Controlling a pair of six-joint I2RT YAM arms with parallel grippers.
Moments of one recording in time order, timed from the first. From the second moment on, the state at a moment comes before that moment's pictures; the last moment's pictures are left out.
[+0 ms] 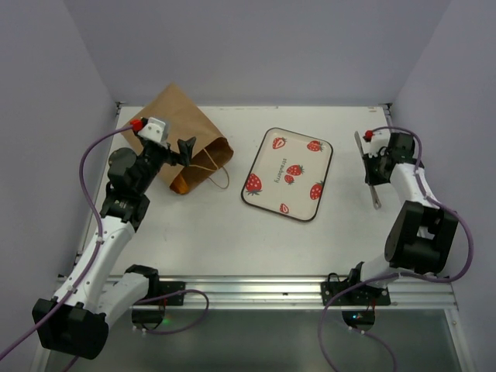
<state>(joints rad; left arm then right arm) -0.20 0.93 0.80 0.20 0.20 0.09 -0.27 1.55 1.06 -0.51 -0.15 -0.42</state>
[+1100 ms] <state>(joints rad) -0.21 0.92 0.80 0.20 0.21 0.09 -0.24 1.38 1.36 -0.87 -0.48 -0.40</state>
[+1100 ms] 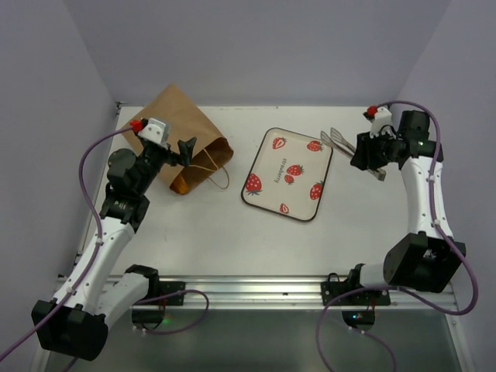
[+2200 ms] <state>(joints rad) -0.22 0.75 0.77 -0.04 0.14 0.09 0.66 1.75 1.44 -0.85 -0.65 -0.29</state>
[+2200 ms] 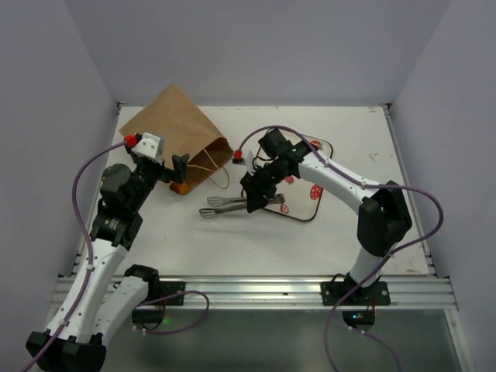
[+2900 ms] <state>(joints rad) -0.22 0.51 0.53 0.01 -0.04 0.09 0.74 1.90 1.59 -0.55 -0.54 0.05</state>
